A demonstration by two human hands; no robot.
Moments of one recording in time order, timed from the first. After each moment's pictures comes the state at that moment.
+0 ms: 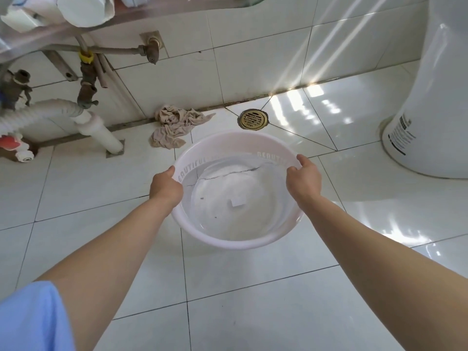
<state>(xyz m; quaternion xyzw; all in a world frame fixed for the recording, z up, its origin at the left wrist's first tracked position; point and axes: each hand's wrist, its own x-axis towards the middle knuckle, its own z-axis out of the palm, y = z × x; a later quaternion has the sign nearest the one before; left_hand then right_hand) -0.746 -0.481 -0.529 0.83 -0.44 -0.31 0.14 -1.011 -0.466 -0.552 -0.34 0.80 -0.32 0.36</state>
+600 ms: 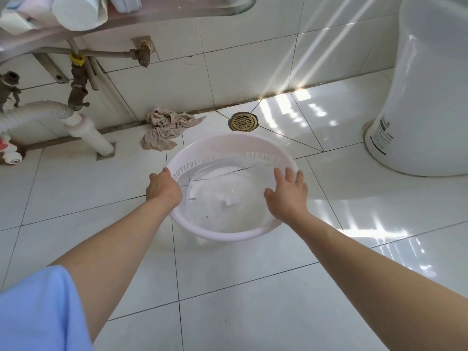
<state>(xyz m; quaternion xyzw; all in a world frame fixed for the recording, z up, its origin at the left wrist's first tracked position) -0.761 -0.478 -0.526 0.83 -0.52 -0.19 -0.03 -1.002 -0.424 -0.551 -0.57 0.78 -0.08 0.25</state>
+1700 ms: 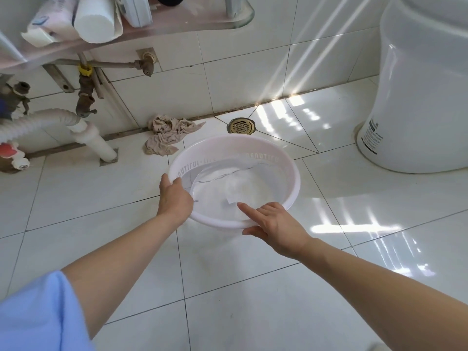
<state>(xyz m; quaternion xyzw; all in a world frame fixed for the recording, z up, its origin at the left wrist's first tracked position) -0.767 -0.442 -0.527 0.77 -0.59 -0.22 0.09 -0.989 -0.357 -0.535 -0.86 0.46 -0.21 0.11</state>
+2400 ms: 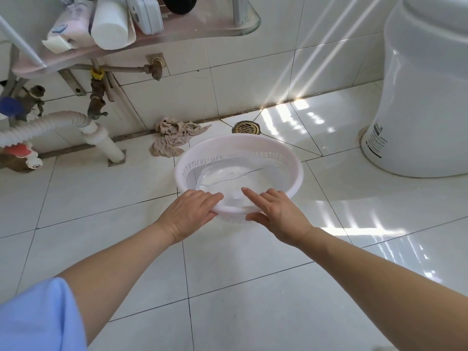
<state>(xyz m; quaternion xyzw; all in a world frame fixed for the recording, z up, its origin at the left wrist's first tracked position) -0.754 -0.412 -0.510 0.34 -0.93 0.04 0.12 -0.989 -0.374 -0.521 -0.84 0.48 -0.20 0.11</state>
